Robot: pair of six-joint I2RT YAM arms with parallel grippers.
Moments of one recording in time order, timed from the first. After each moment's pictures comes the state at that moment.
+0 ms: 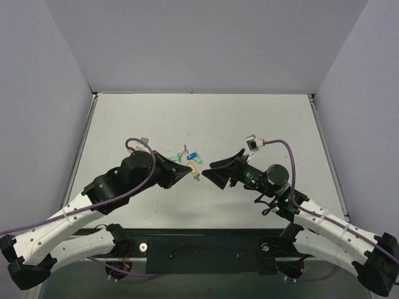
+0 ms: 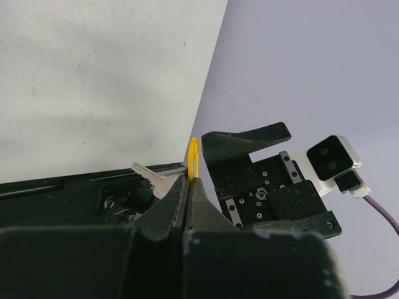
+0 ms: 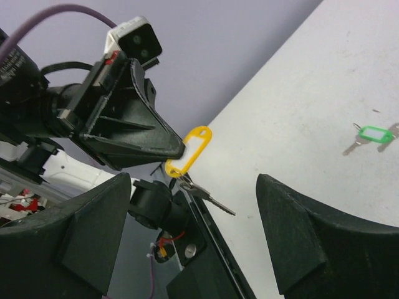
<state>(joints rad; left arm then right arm) -0.92 0.87 0.97 -0.56 -0.15 -1.57 0.81 0.81 0.48 0.41 -0.24 0.73</state>
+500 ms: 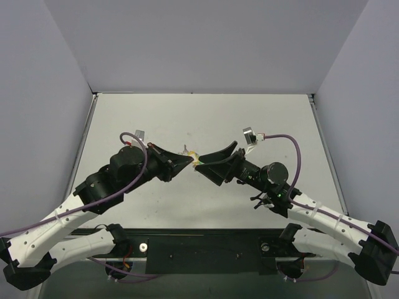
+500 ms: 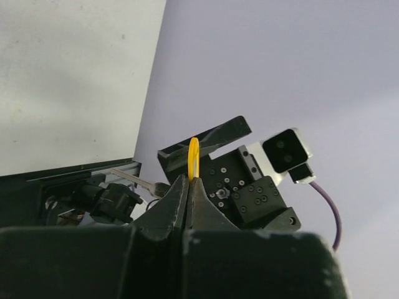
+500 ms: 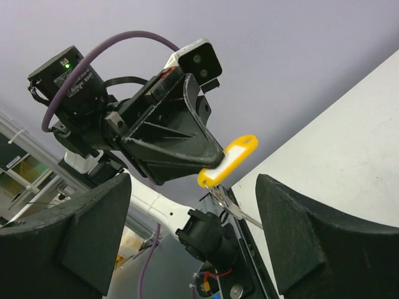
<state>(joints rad) -0.92 0.86 1.05 -0.51 -0.13 -1.65 0.86 0.93 0.55 0.72 -0.26 0.85</state>
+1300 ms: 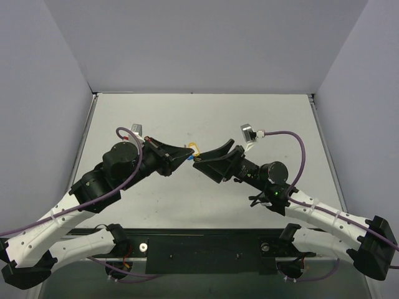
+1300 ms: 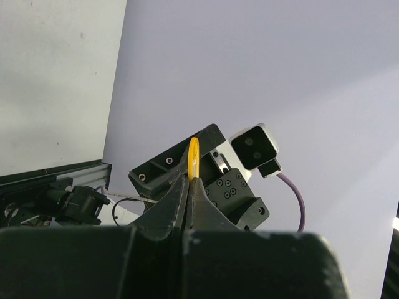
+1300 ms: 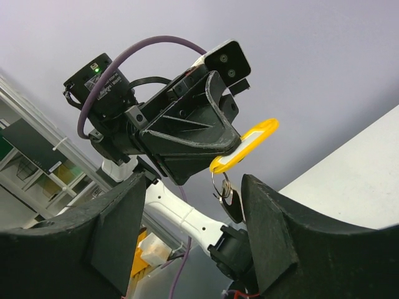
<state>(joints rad) -0.92 0.87 1.13 -0.46 -0.13 -1.67 0.91 0.98 0.61 0.81 -0.27 0.92</state>
